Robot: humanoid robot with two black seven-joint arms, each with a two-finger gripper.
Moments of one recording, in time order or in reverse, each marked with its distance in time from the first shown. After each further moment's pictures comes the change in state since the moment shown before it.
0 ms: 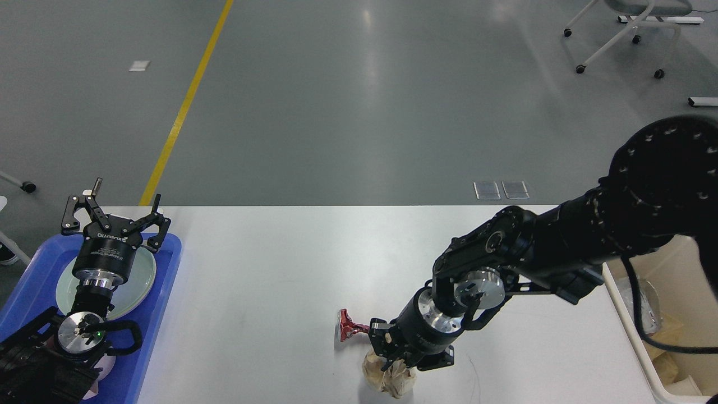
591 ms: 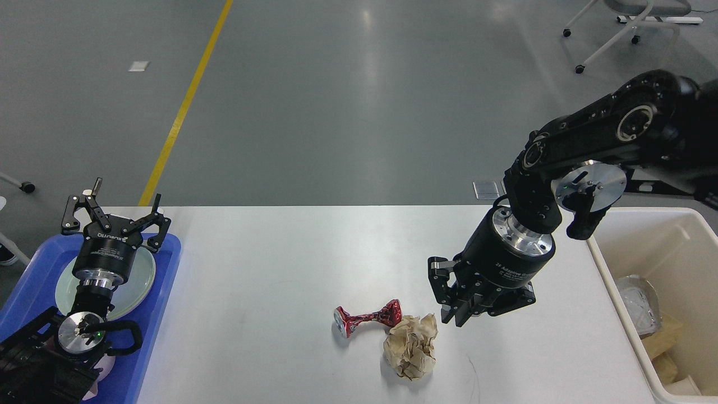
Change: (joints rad) left arm 0.000 0.000 0.000 0.000 0.000 0.000 0.001; right arm 0.522 -0.184 -0.183 0.253 0.002 0.291 -0.002
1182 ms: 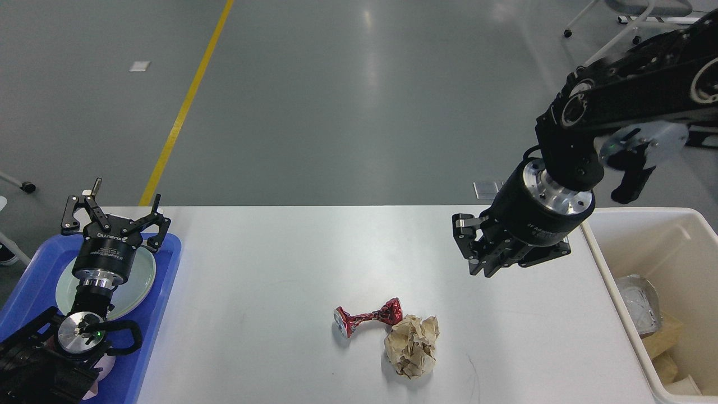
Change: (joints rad) left arm 0.000 0.000 0.000 0.000 0.000 0.000 -0.001; right arm 0.265 -0.023 -0.090 0.062 -0.065 0.034 -0.019
